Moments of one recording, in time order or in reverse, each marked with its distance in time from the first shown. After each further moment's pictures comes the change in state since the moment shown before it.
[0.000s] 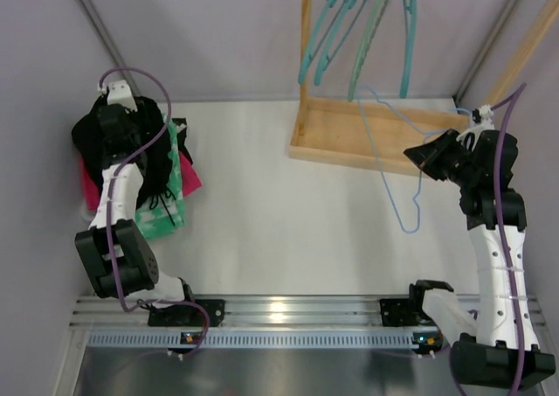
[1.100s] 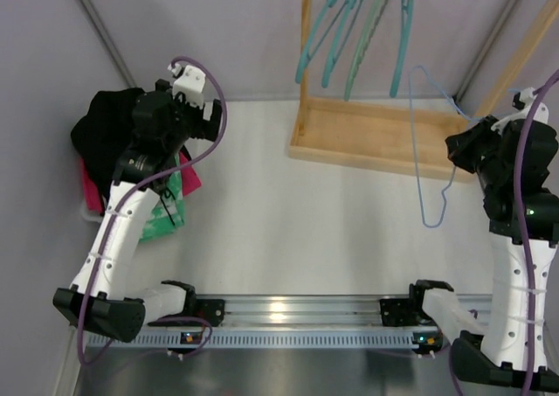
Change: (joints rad) left arm -0.513 -0.292 0.264 -0.527 0.093 0.134; right arm -0.002 0.015 0.333 -0.252 0.324 -0.158
